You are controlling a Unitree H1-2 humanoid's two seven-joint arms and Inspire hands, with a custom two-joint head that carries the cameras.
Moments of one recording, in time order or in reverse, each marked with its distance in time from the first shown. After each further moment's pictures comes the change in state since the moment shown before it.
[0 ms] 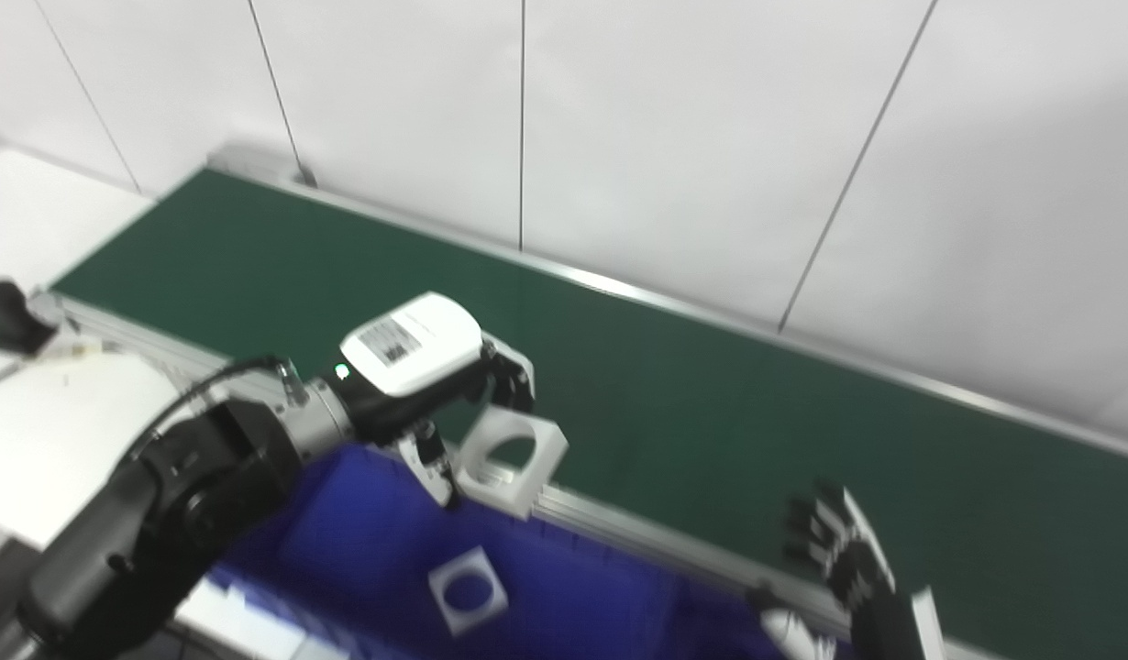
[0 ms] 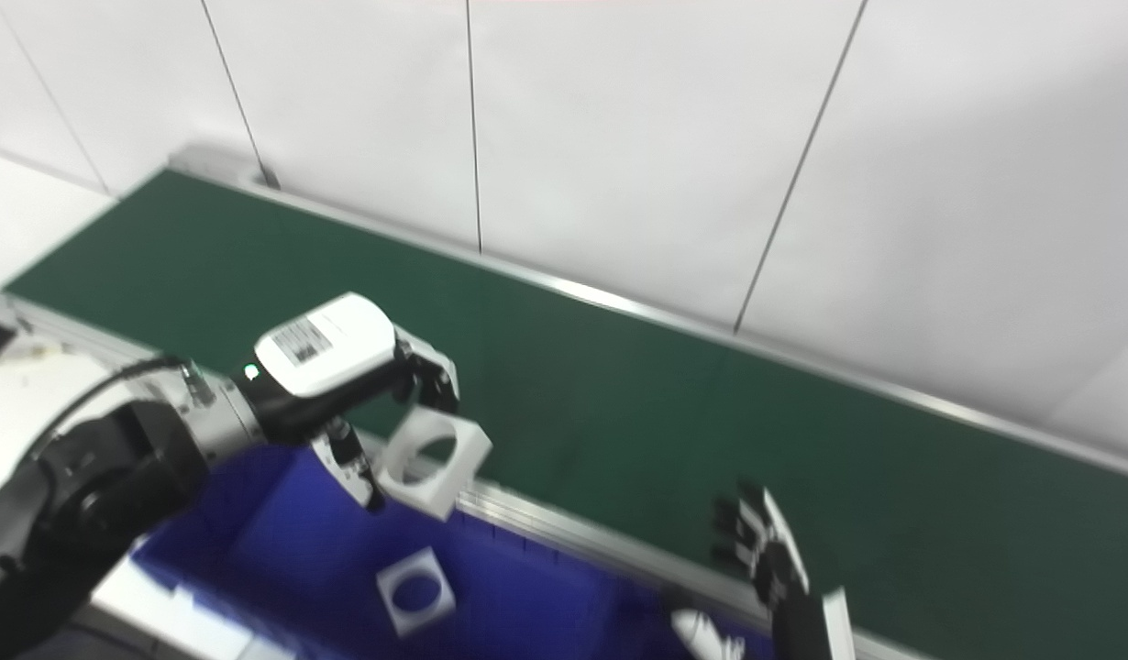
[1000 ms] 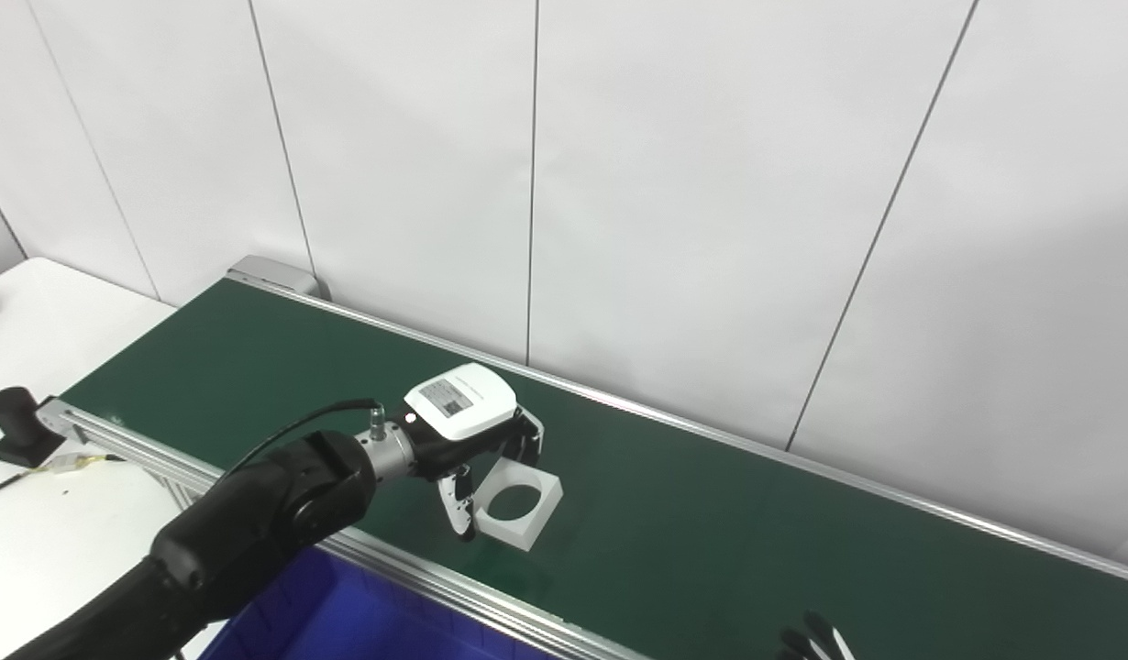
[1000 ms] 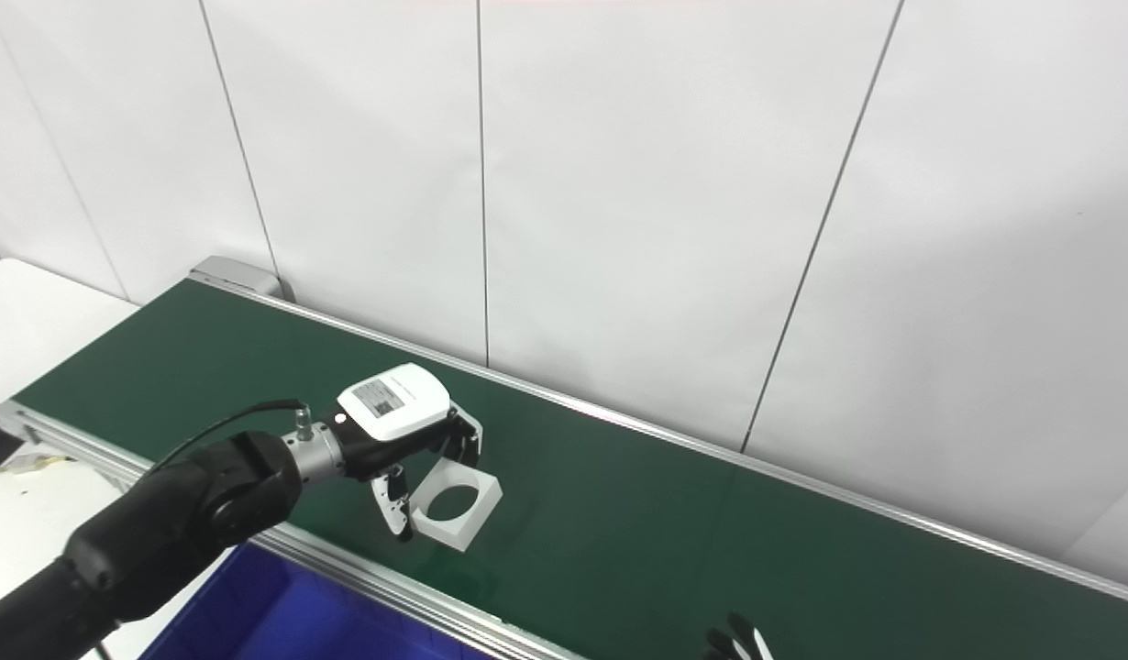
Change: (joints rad) left arm -0.354 0.058 -0.219 0.572 0.121 -0.163 0.250; right arm -0.013 0.021 0.043 0.137 -0.023 -0.100 -0.054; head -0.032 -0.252
